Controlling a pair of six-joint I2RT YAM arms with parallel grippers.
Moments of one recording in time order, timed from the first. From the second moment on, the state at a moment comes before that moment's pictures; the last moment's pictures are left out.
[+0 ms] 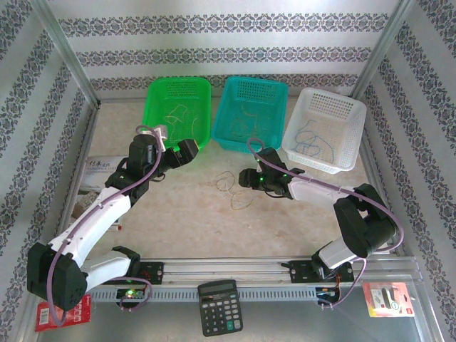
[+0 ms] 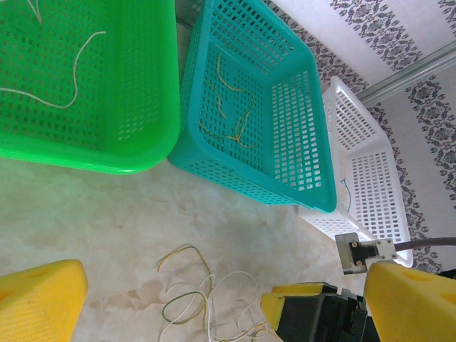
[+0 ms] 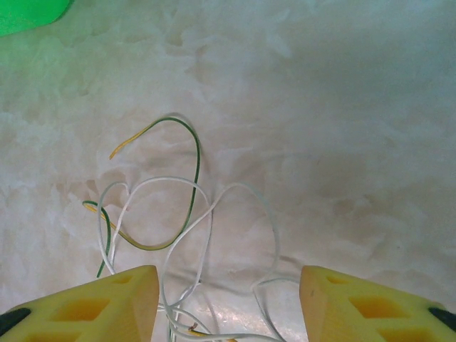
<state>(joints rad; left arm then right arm) -0.34 1.11 0.84 -0.19 0.19 -0.72 0.55 1.53 0.80 -0.17 -0.15 0.65</state>
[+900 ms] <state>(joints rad) -0.34 1.14 0.81 -0.17 0.24 -0.75 0.57 1.51 0.76 -0.17 -0.17 0.66</state>
